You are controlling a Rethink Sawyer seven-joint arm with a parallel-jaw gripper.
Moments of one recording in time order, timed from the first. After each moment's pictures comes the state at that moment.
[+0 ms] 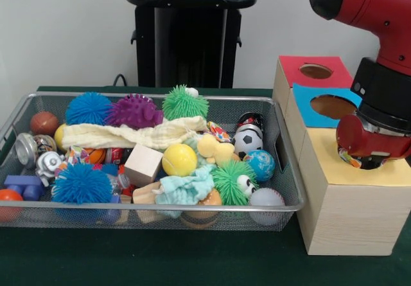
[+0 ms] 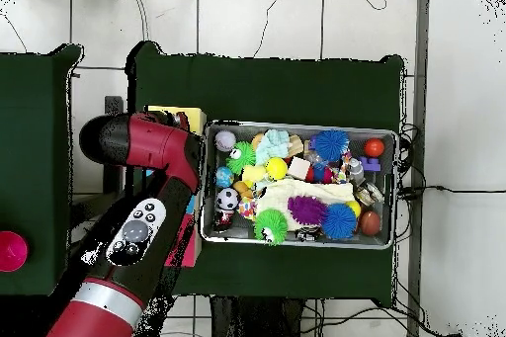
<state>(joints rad) 0.43 -0.10 -0.64 1.15 0.70 0.56 1.27</state>
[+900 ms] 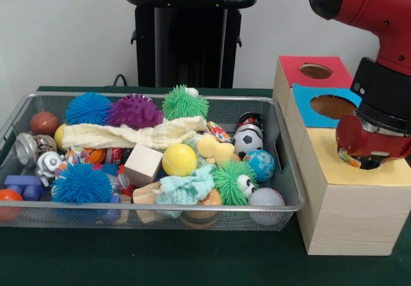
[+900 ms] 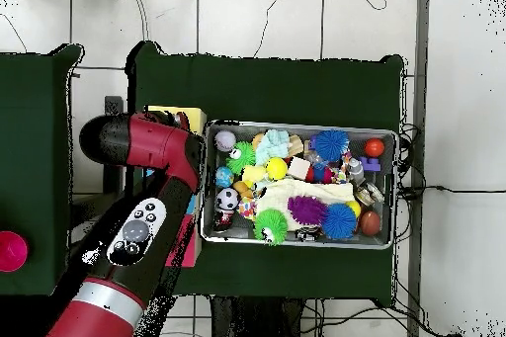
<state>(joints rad) 0.43 -0.11 -0.64 1.15 0.70 0.56 1.27</state>
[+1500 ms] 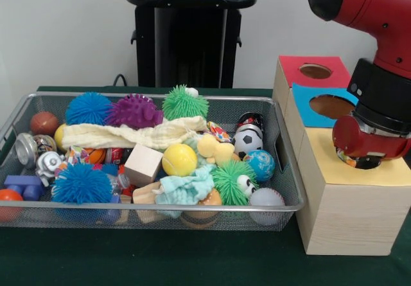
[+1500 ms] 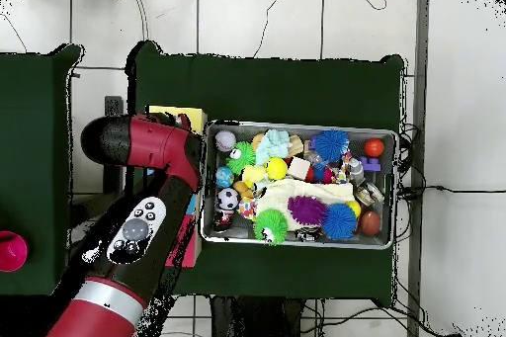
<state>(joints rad) 0.43 -0.10 -0.64 1.15 0.67 0.57 1.27</state>
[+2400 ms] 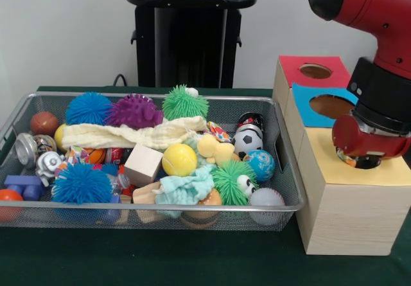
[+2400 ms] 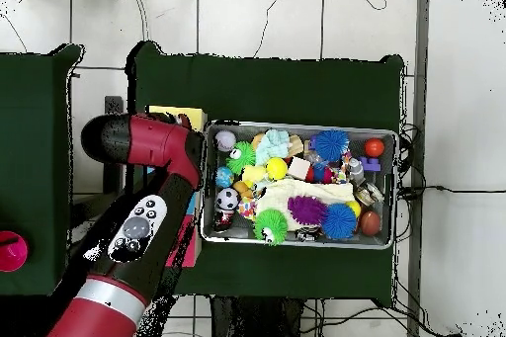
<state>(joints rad) 0.42 -0.10 -0.64 1.14 0.65 0.61 1.27</state>
